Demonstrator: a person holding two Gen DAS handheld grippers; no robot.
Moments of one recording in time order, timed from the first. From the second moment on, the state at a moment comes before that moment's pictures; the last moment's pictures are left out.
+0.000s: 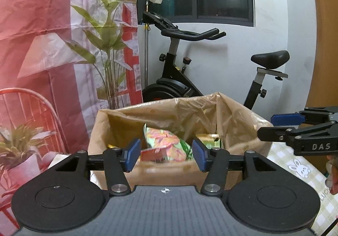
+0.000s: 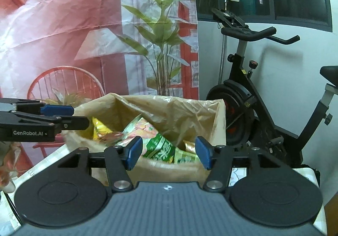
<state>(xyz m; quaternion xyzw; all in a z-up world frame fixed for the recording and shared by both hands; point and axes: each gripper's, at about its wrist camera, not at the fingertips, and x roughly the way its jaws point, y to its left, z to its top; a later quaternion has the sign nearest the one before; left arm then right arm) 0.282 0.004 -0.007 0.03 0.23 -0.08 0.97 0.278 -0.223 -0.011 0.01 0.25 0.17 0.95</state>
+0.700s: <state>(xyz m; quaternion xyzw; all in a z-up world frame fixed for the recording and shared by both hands) 0.210 0.013 -0.039 0.05 0.25 -0.07 0.96 0.200 -0.224 -0.053 0.03 0.28 0.18 0.94</state>
